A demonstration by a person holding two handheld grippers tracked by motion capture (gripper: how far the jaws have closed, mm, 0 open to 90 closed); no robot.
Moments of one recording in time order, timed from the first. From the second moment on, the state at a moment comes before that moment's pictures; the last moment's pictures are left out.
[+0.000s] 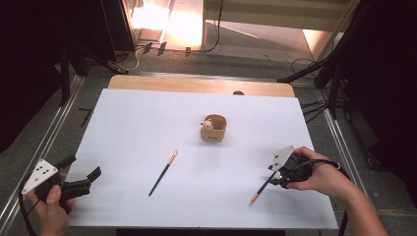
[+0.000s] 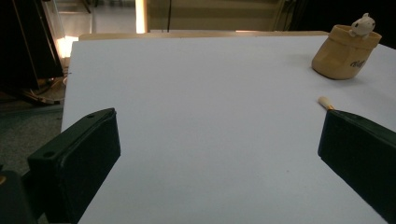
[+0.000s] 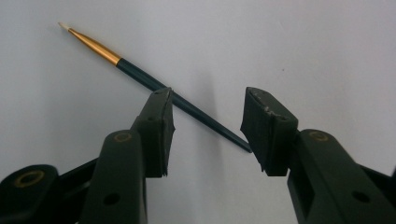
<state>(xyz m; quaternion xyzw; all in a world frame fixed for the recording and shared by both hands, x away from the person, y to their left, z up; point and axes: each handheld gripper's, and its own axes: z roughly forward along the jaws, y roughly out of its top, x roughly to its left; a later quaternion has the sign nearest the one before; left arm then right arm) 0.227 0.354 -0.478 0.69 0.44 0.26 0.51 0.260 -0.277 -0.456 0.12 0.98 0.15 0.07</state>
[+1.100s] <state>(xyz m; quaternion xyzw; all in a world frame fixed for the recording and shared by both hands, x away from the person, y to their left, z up) 0.228 0.354 -0.479 0.69 0.44 0.26 0.51 0.260 -0.253 -0.469 -0.13 0.99 0.07 0.07</state>
